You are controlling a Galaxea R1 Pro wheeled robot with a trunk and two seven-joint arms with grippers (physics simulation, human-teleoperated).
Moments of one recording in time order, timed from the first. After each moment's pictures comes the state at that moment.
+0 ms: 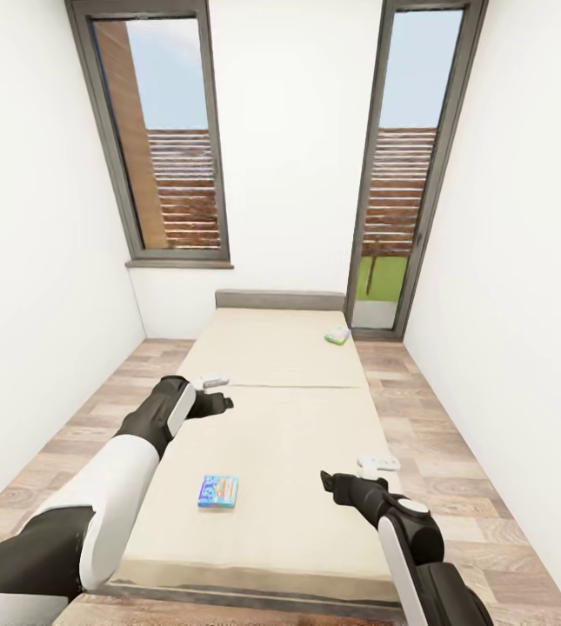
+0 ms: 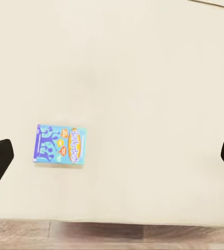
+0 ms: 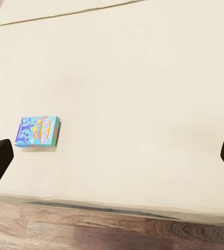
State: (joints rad) left arm -1.01 -0.09 0.10 -0.54 0.09 0.77 0.03; right arm -0.22 0.15 0.06 -1.49 -0.13 0.72 -0.04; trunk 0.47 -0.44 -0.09
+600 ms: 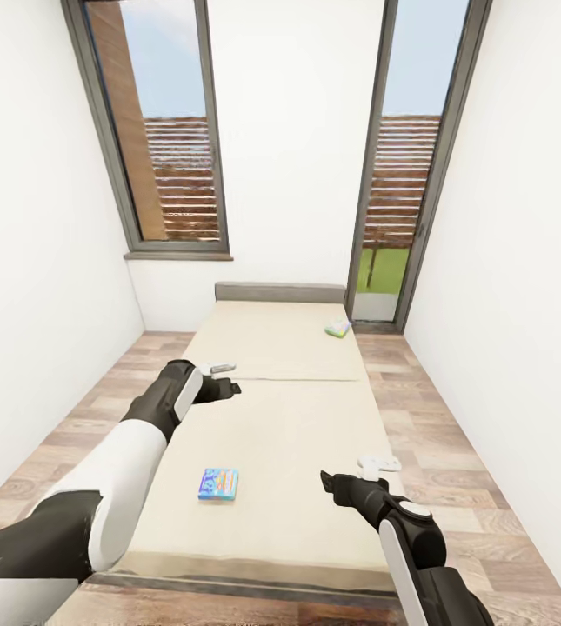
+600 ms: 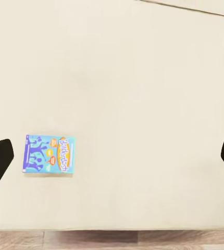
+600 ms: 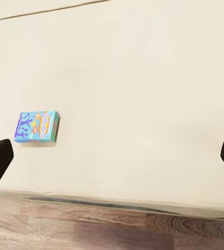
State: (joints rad) left arm -1.06 -0.12 0.10 -0.55 0.09 0.80 0.03; right arm -0.21 0.15 0.06 -1.51 -0.13 0.72 -0.04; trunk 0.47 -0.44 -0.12
